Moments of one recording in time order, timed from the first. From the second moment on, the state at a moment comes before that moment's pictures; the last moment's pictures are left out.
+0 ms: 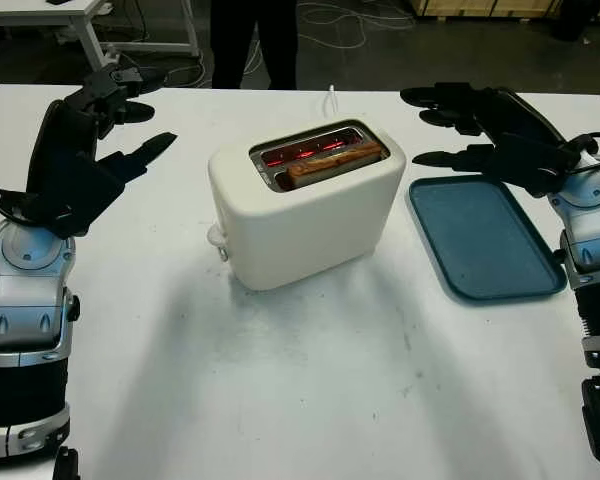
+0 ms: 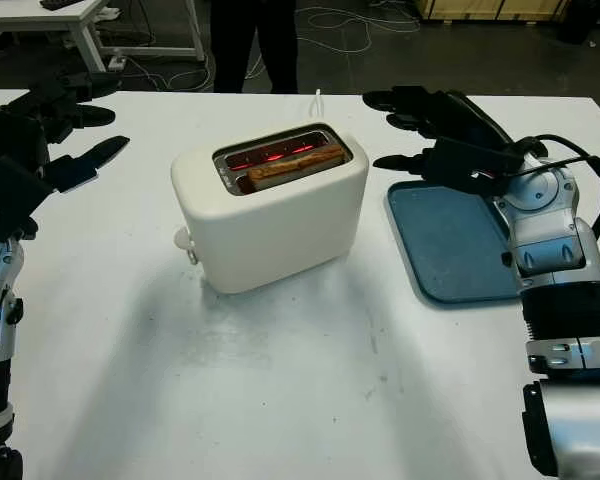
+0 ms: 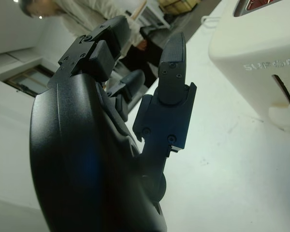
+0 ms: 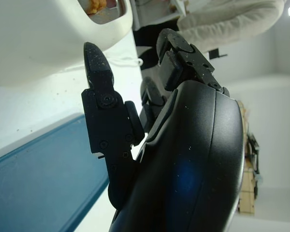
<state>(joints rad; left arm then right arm) -0.39 0.46 0.17 -0.16 0.08 0.13 -0.20 -0.68 -0.62 0.03 0.34 -0.17 -0.07 0.50</state>
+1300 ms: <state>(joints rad) -0.39 0.46 0.17 -0.17 0.08 0.13 -0.20 -0.68 -0.62 0.03 0.33 -0.18 -0.07 0.49</state>
